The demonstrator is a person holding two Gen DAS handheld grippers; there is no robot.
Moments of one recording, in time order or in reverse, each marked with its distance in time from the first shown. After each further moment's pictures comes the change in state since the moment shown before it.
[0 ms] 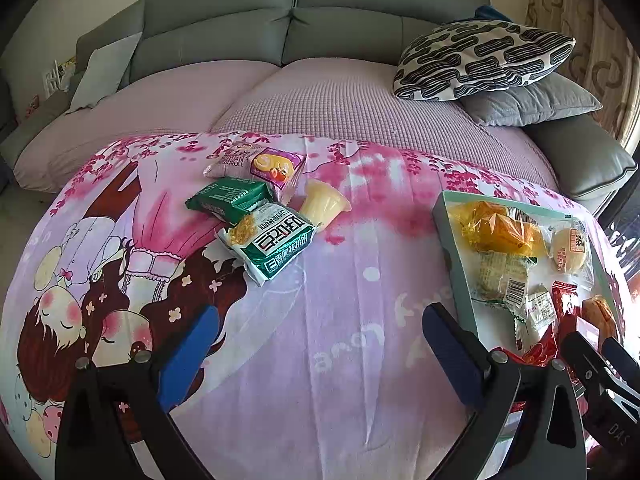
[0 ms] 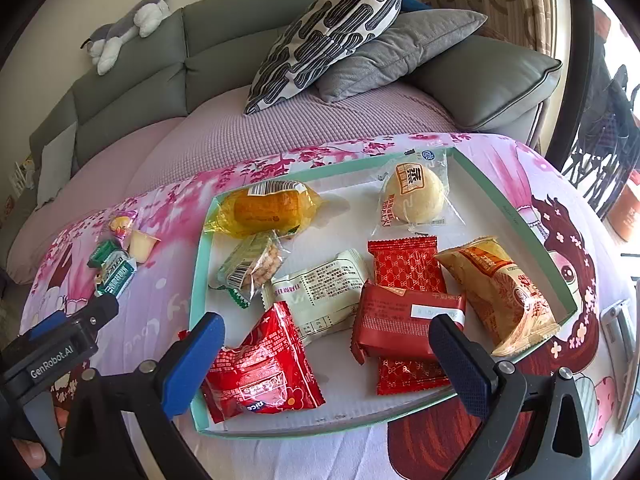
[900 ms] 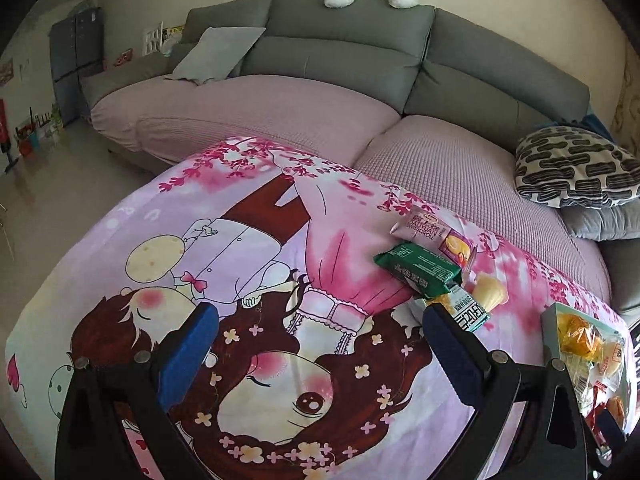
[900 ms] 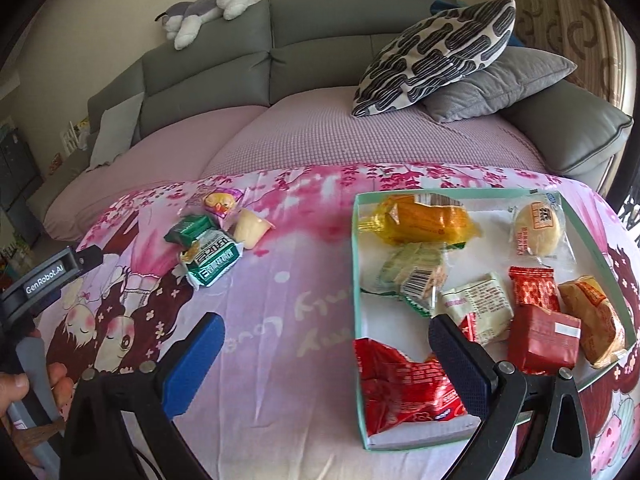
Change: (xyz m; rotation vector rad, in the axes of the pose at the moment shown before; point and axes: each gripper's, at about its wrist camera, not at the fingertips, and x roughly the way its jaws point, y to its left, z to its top) left arm -0.024 0.154 0.010 -0.316 -0.129 0.157; right arm 0.000 0.110 -0.014 -0.173 -0.036 0.162
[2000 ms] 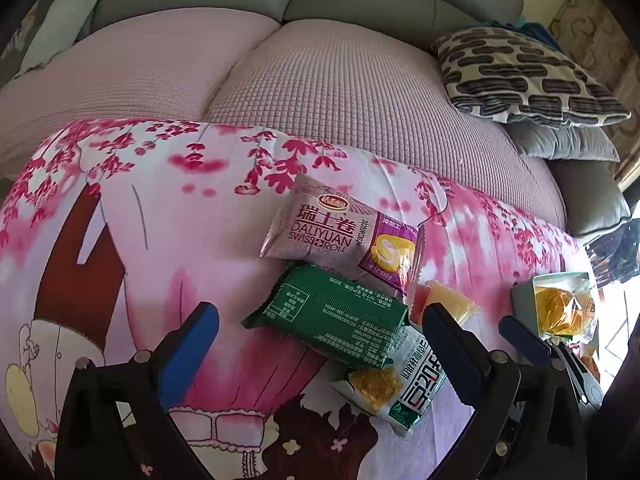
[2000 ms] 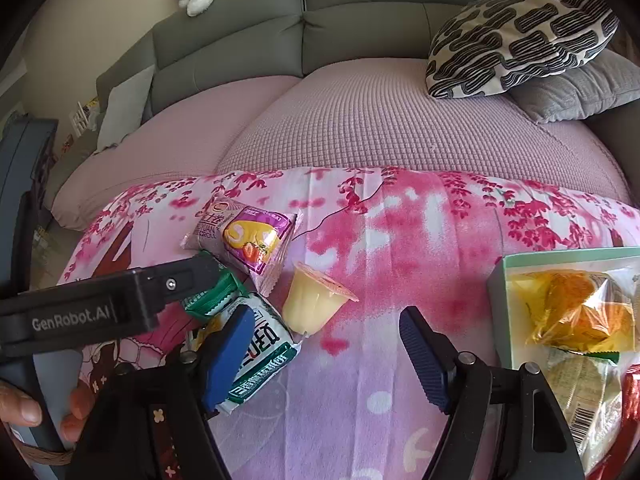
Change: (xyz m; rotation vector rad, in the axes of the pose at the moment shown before) left arm 0.134 -0.084 0.055 0.293 0.364 -0.335; right arm 0.129 0.059 0.070 -0.026 0.110 0.089
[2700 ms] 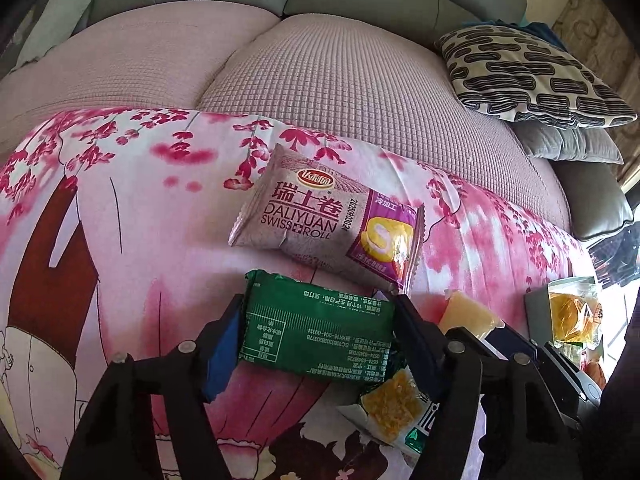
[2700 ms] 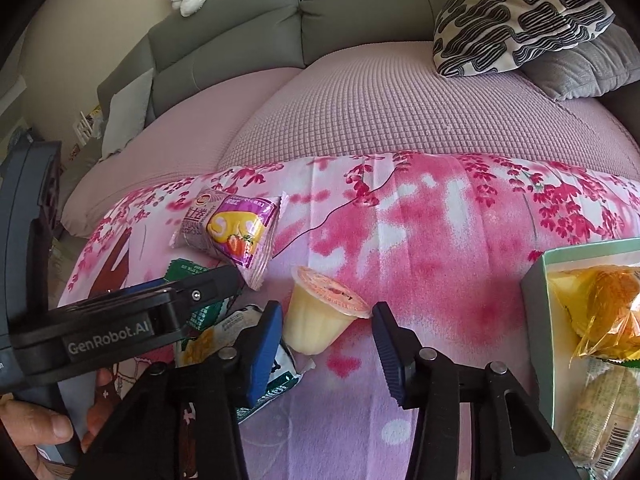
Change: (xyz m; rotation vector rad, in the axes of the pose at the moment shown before) left arm 0.019 0.012 0.000 -0.037 -0.017 -0.016; right arm 0.021 -0.007 0.003 0.044 0.015 0.063
